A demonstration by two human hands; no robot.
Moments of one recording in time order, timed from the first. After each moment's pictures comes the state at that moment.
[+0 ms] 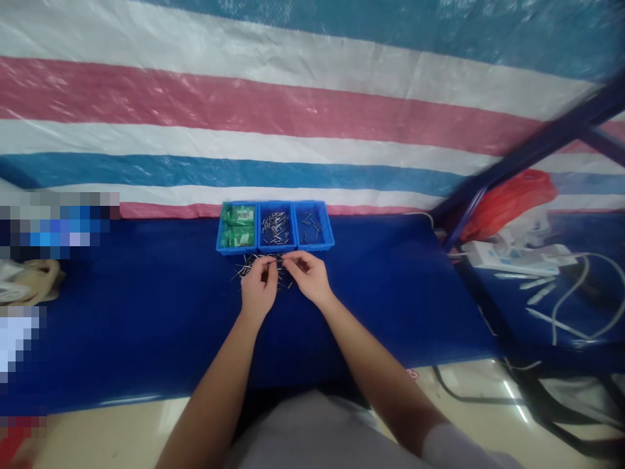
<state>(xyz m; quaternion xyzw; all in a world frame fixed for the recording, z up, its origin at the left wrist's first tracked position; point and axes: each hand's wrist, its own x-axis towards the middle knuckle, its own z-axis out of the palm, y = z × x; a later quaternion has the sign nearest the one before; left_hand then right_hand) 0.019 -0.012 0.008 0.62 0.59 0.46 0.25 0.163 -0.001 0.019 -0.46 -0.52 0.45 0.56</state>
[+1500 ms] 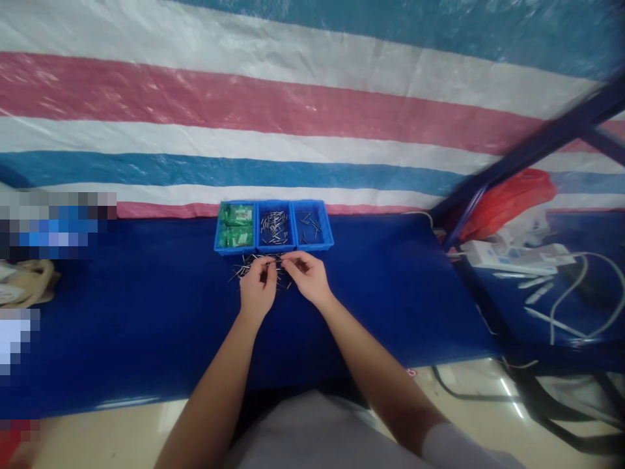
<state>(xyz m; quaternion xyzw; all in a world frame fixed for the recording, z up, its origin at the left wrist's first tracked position) 0.019 -0.011 0.009 0.62 0.59 0.46 0.25 0.162 -0.001 0.019 -0.48 -0.52 0.45 0.55</state>
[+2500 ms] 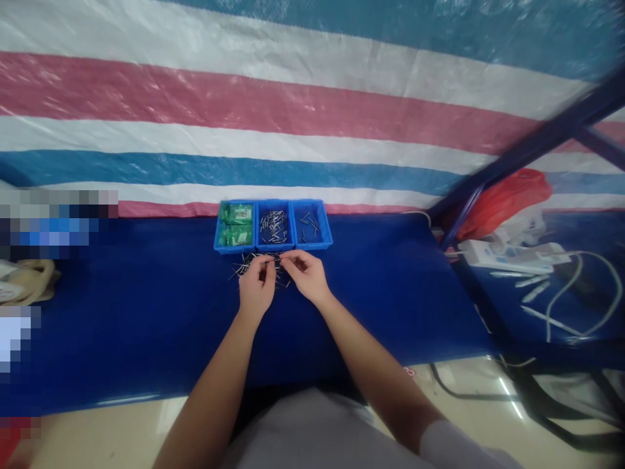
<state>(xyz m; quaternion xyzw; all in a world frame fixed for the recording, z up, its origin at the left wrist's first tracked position) 0.019 -0.012 0.009 0.62 0.59 0.46 0.24 0.162 -0.001 0.017 -0.47 -0.52 0.45 0.55</state>
